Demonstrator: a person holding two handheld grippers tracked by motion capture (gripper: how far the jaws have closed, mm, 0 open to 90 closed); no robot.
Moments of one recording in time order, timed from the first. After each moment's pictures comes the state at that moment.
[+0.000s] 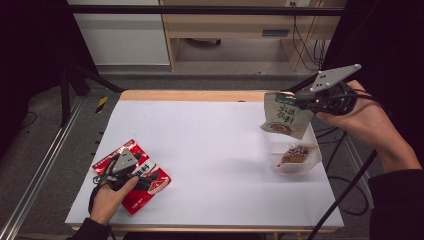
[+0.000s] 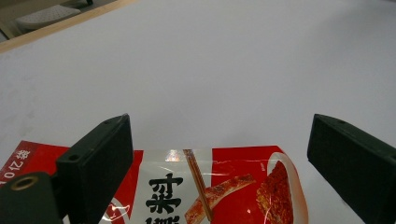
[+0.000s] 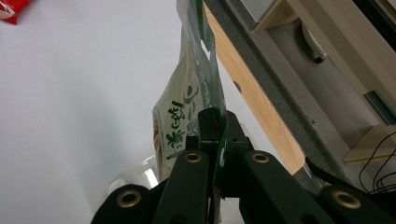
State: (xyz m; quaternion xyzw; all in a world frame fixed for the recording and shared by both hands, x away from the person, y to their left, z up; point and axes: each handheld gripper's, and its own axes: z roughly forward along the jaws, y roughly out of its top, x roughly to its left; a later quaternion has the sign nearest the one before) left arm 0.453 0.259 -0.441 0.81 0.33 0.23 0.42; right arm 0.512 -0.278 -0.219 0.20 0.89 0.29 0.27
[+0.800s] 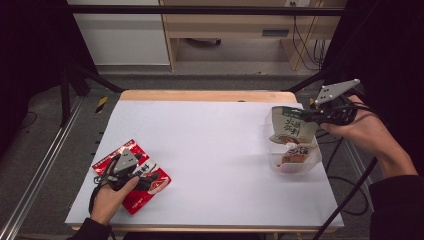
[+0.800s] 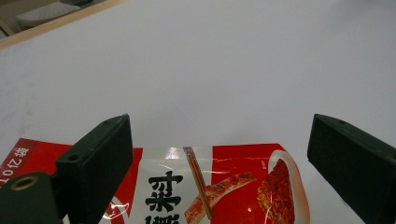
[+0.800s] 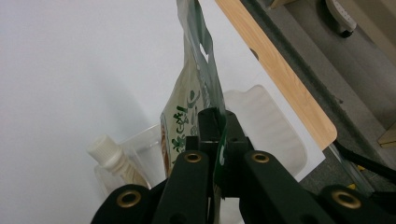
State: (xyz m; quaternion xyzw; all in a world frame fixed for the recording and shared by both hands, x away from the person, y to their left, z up) left arm 0.453 0.258 -0.442 0.81 0.33 0.23 0.42; right arm 0.526 -0.312 -0.268 0.23 0.90 0.29 0.22
